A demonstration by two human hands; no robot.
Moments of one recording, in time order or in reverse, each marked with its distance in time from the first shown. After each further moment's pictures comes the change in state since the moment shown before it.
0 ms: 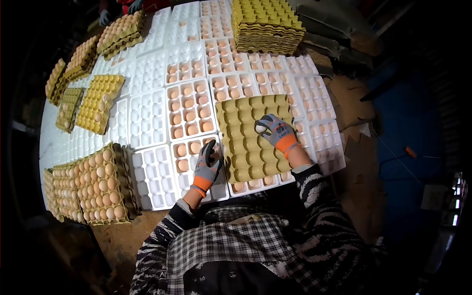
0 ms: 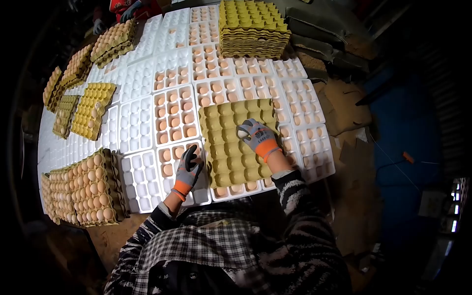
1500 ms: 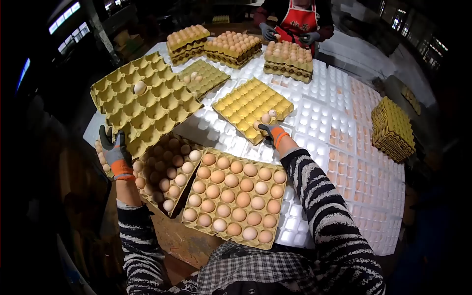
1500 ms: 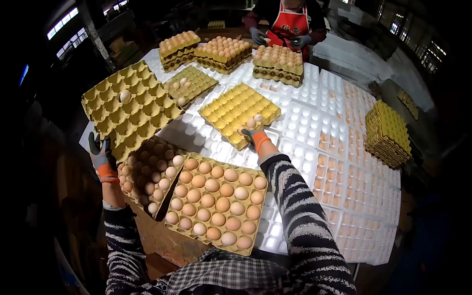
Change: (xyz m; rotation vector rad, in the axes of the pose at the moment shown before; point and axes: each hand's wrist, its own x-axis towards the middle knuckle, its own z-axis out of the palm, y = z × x) left_hand -0.197 -0.022 -0.730 0.062 1.433 0.352; right_hand 0.360 -0.546 0.156 1.017 -0.403 0.404
